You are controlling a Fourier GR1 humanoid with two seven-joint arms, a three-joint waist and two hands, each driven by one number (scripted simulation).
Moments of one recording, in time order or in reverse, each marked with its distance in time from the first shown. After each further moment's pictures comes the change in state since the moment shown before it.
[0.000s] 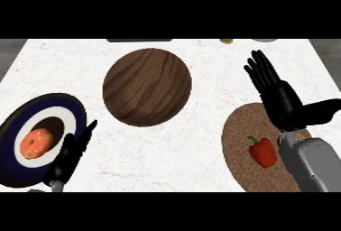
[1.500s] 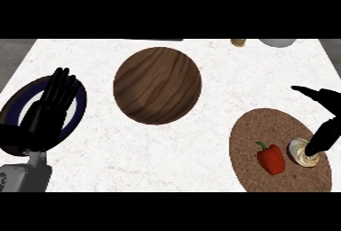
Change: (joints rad) left arm -0.149 -0.093 0.285 -0.210 0.261 -0.063 -0.197; right arm -0.076 -0.545 0.201 0.170 0.390 0.442 0.558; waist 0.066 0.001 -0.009
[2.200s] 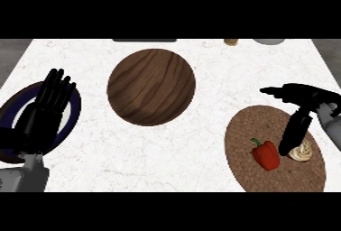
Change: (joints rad) left arm 0.022 -0.022 0.038 -0.035 -0.023 0.004 0.030; right arm -0.132 0.173 -0.011 -0.107 -0.167 0.223 0.418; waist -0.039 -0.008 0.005
